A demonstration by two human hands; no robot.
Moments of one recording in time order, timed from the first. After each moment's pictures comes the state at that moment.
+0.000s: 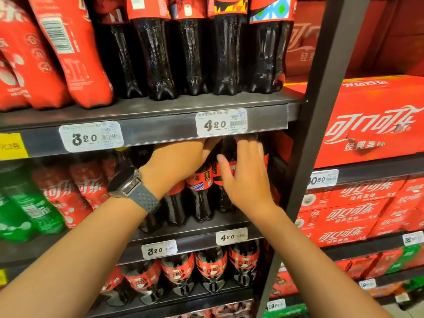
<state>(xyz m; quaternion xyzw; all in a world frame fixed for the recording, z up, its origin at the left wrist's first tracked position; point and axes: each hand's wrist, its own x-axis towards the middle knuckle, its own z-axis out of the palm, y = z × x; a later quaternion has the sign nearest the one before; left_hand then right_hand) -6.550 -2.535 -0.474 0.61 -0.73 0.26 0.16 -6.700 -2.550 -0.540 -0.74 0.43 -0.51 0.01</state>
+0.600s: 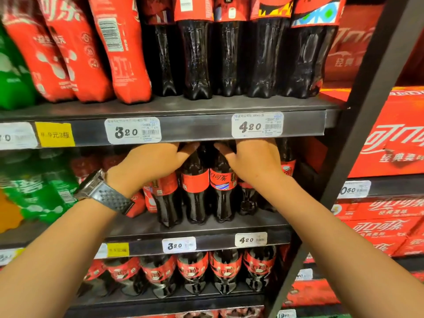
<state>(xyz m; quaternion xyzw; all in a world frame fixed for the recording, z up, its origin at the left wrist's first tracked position) -6.468 -2.498 -0.472 0.74 -0.65 0.06 0.15 -6.661 -2.564 -0.491 -0.81 0.43 -0.38 -0.11</state>
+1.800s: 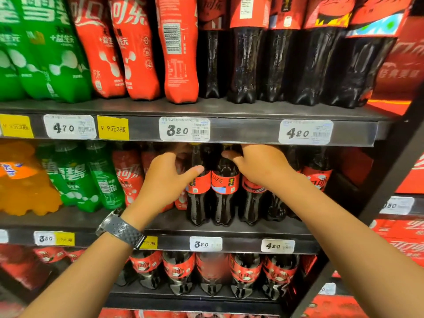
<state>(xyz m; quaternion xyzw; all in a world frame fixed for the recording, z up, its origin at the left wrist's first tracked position) -6.425 -2.457 -0.523 0.73 -0.53 0.03 0.42 -6.611 -2.551 -0.482 -0.88 0.38 -0.28 0.01</state>
